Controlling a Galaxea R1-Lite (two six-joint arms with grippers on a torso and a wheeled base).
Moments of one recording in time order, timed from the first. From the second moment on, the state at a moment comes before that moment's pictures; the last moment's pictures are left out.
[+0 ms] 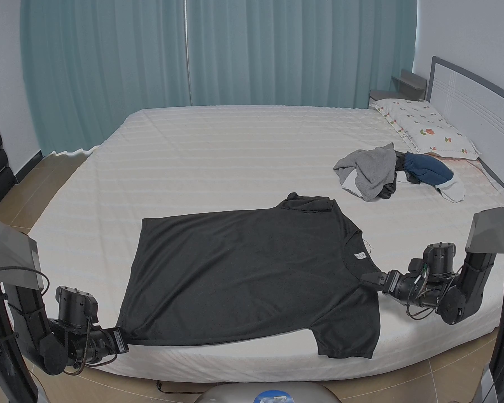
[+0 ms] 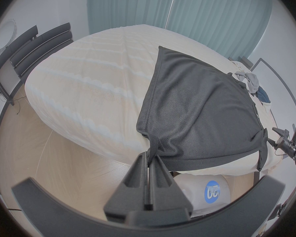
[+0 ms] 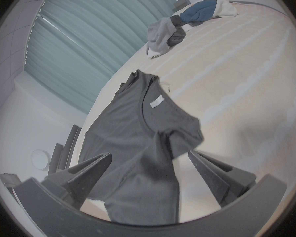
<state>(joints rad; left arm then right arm) -0.12 2.09 -0.05 -1.13 0.07 -0.42 0.07 2.29 -0.44 -1.23 0.38 0.58</state>
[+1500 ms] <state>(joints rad) -0.12 2.08 -0.04 -1.13 0.07 -0.42 0.08 2.33 -0.16 -1.36 0.51 0.35</state>
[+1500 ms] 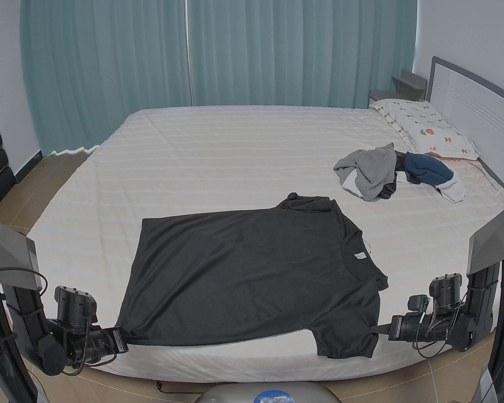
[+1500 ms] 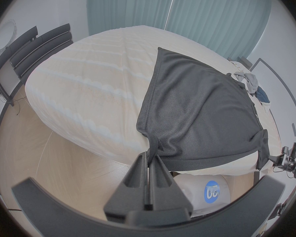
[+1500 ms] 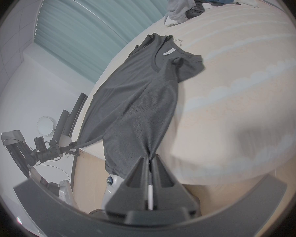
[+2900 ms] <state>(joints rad) -0.11 1.83 -0.02 -0.78 0.11 -0.25 0.08 1.97 -0.02 -0.95 0.29 0.25</state>
